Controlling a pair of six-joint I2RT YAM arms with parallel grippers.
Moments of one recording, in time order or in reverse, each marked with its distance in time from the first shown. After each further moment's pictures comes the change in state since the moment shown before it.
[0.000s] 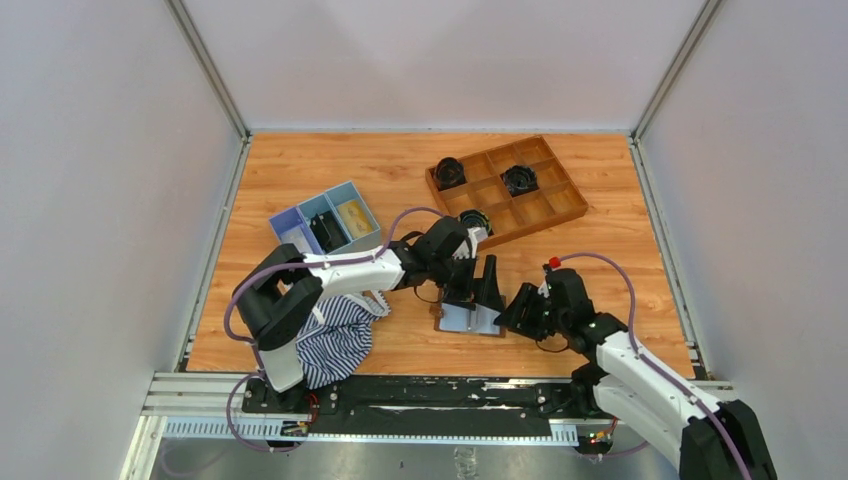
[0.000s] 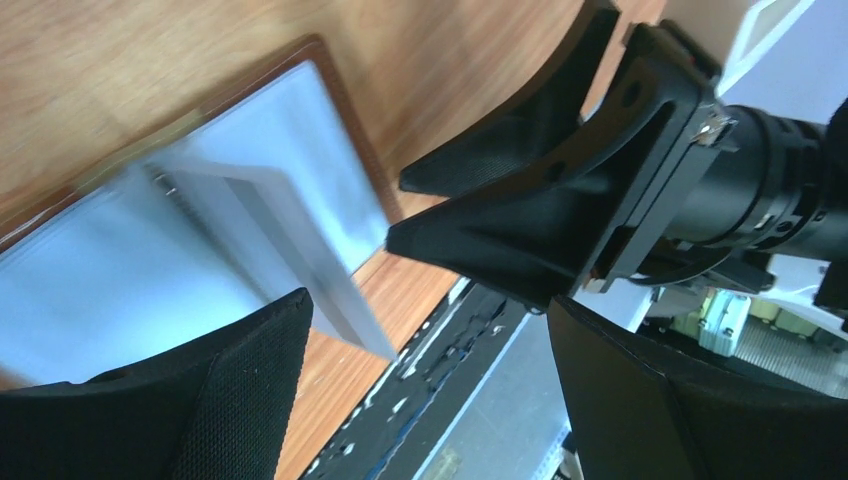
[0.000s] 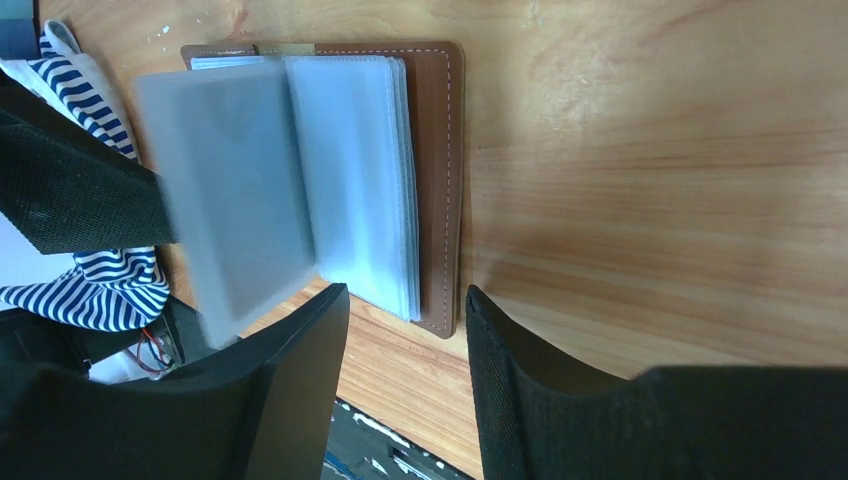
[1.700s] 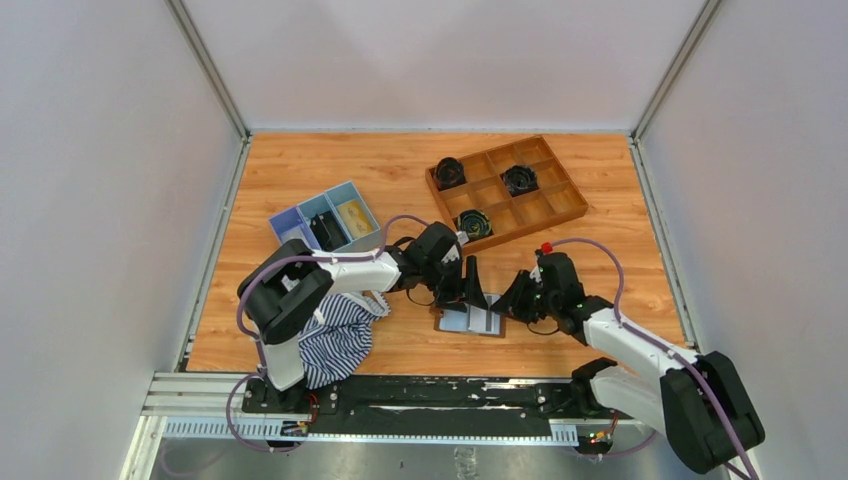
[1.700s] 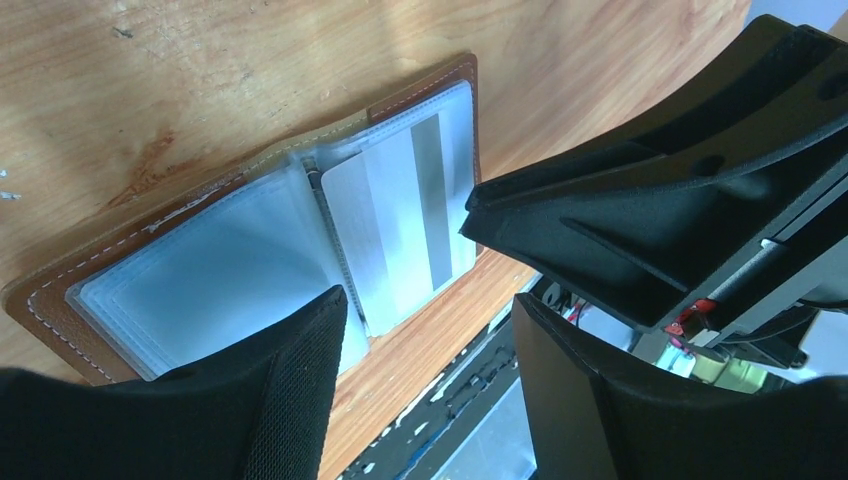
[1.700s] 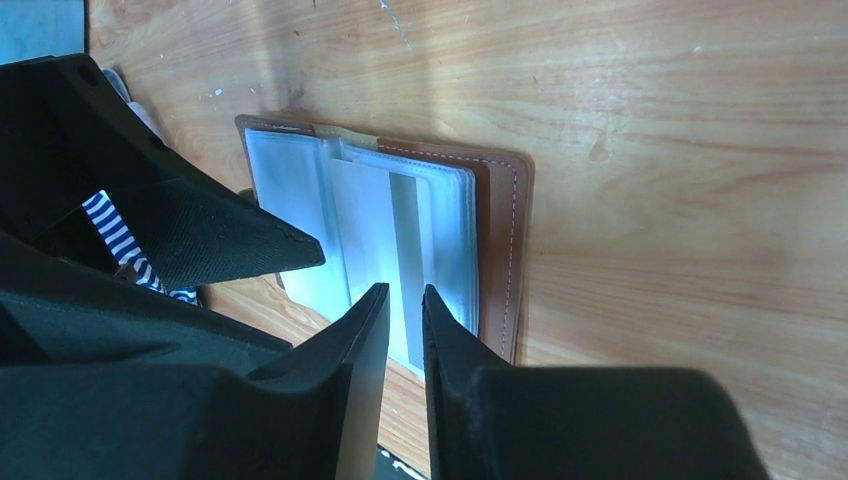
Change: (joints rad) left arm 0.042 0.049 -0.076 0.077 -0.047 -0.117; right arm -0.013 0.216 0.080 0.158 -0.023 0.018
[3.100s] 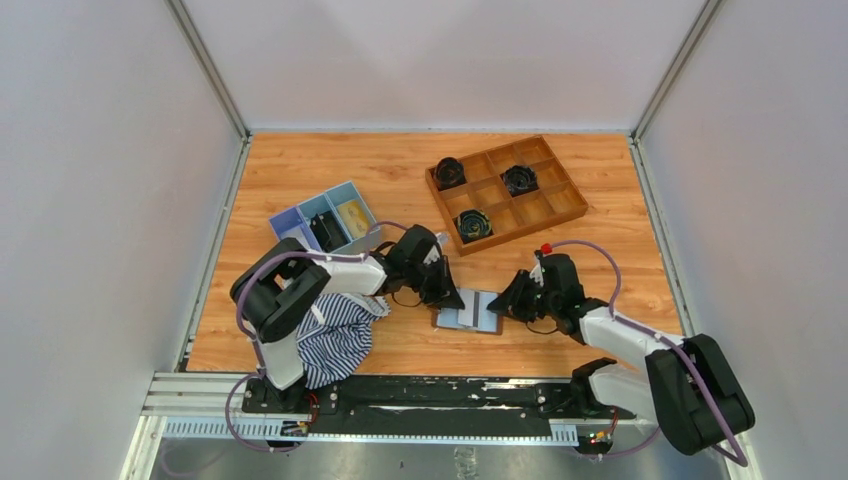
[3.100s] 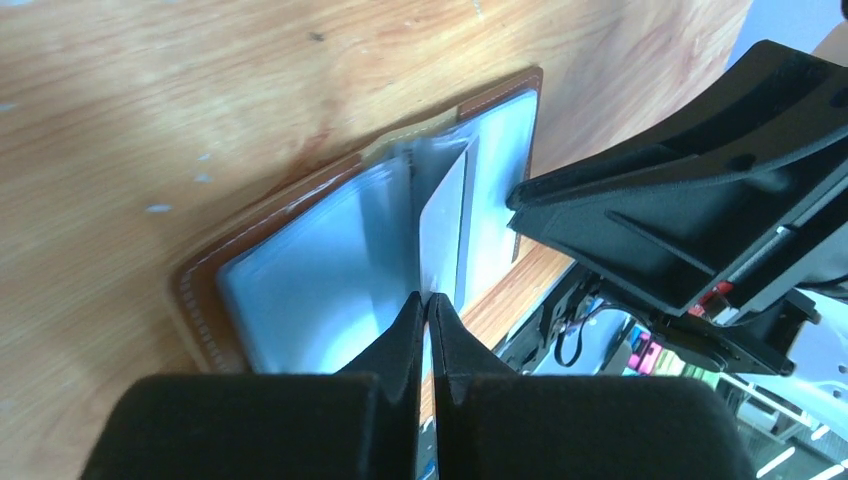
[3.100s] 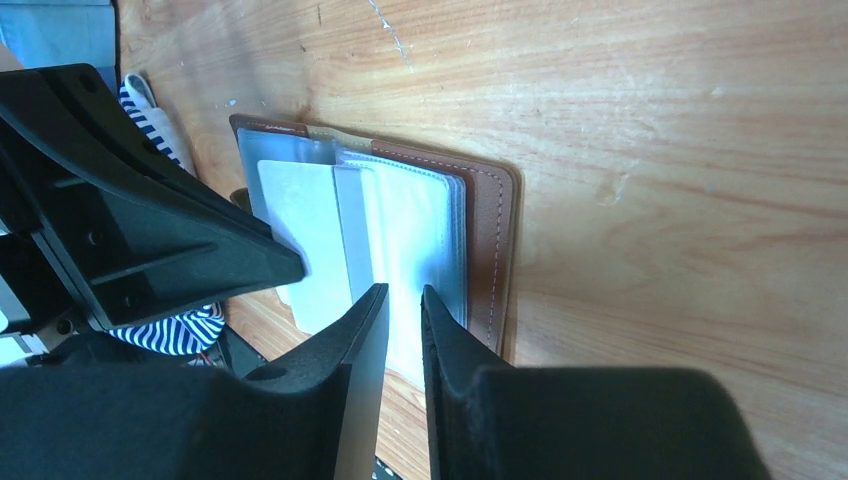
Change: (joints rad) left arm 0.072 -0.001 -0.128 0.146 0.025 -0.050; right arm -0.045 0.098 -0.053 0.179 -0.066 0.003
